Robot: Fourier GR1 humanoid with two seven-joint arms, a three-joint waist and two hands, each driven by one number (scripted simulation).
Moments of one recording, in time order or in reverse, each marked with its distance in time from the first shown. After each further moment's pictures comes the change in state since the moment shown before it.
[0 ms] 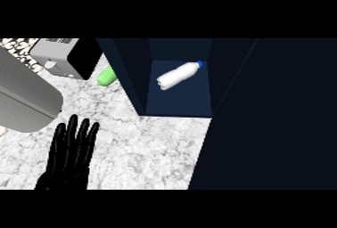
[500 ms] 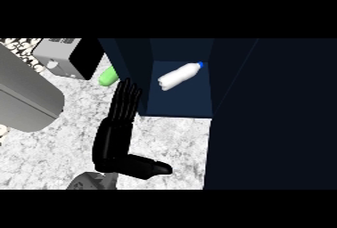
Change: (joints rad) left arm -0.384 -0.166 0.020 0.432 0.010 -0.017 0.005; right arm 0.030 0.140 -0.068 0.064 -0.098 -0.102 -0.062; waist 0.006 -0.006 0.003
